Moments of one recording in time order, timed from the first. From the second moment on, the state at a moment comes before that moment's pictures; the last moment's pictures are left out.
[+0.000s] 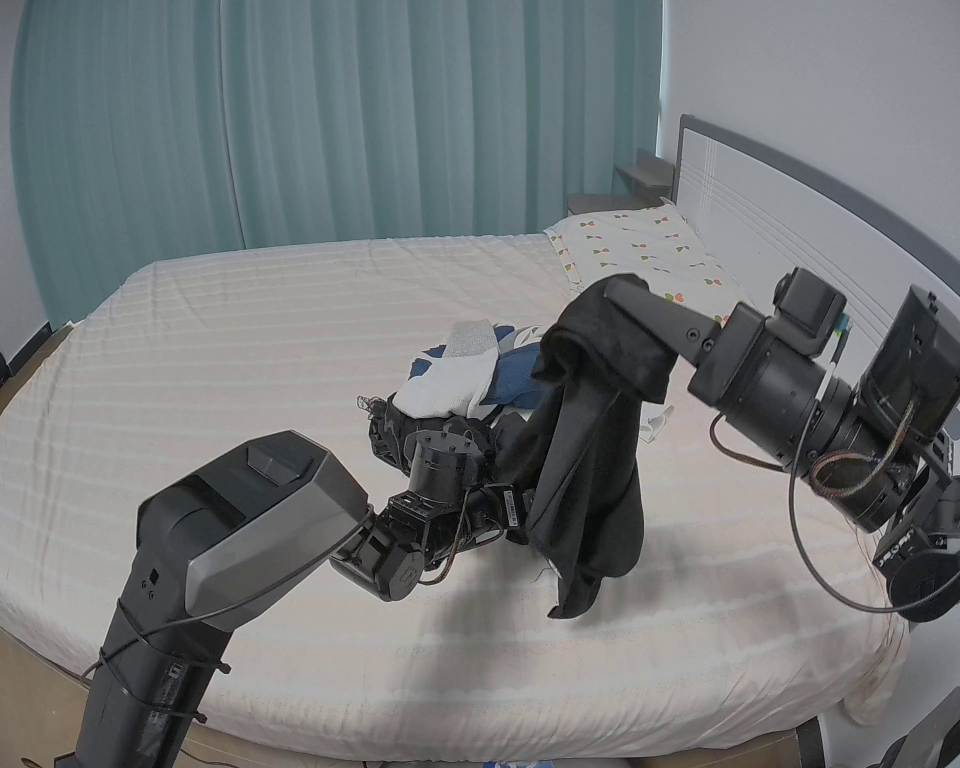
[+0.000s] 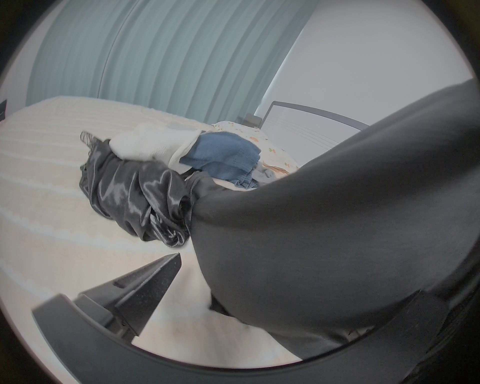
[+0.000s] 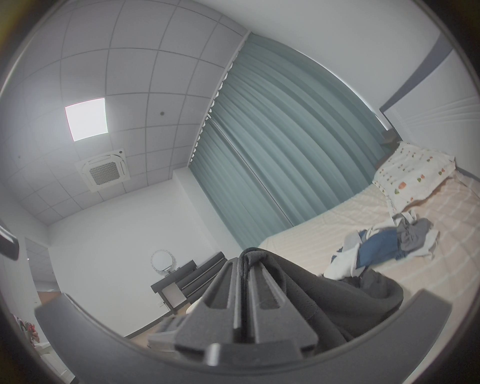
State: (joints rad) left arm -0.56 2.57 -1.42 -0.76 -0.03 -0.45; right arm 0.69 1.63 -0.70 -1.20 0.09 0.56
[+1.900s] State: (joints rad) left arm -0.60 1.83 -0.61 -0.88 -0.07 -0.91; right arm 0.50 1.82 -0.47 -1.24 0.20 0.79
